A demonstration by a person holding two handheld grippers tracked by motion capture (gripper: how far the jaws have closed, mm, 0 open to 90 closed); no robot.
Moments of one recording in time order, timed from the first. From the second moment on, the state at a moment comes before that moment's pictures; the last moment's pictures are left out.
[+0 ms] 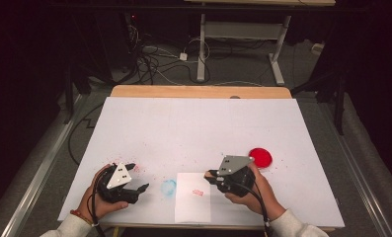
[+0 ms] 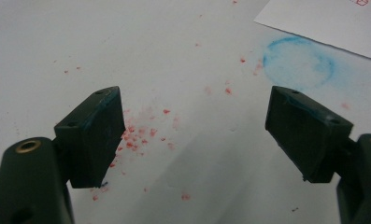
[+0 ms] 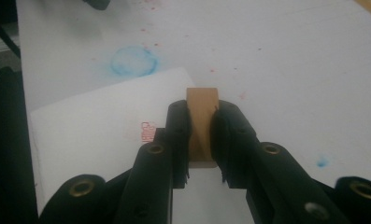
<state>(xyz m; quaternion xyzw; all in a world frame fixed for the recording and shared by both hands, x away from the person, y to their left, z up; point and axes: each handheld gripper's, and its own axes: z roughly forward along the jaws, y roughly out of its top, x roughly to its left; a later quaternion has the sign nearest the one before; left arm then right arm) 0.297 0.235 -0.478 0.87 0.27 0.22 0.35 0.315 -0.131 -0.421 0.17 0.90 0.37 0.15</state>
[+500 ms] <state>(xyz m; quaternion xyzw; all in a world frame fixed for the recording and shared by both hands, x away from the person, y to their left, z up) 0.296 0.233 -0.477 0.87 0.27 0.22 0.35 0.319 -0.164 -0.406 0.21 0.88 0.37 0.19</state>
